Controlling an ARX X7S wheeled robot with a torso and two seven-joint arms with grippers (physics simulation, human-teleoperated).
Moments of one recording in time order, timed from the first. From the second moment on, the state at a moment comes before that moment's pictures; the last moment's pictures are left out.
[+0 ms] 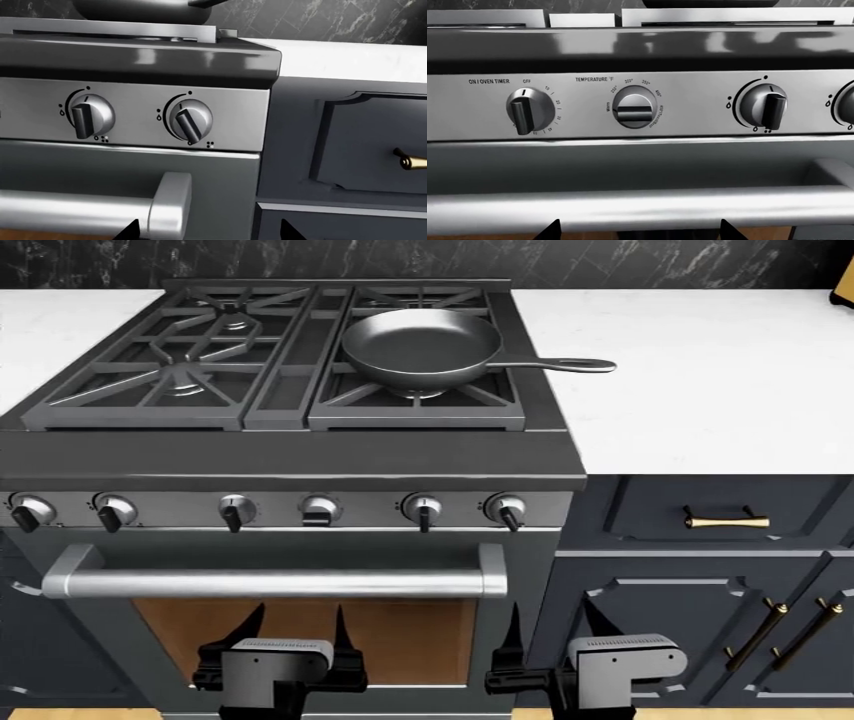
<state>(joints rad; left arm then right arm) -0.01 -0.08 0.11 -0.04 -0.08 -0.01 -0.08 0.00 0.09 -0.12 0.00 0.05 0.01 0.08</state>
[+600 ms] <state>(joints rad) -0.02 -0.11 0.15 -0.05 -0.11 -0.01 -0.11 0.01 0.12 -0.15 0.00 0.08 0.00 0.12</state>
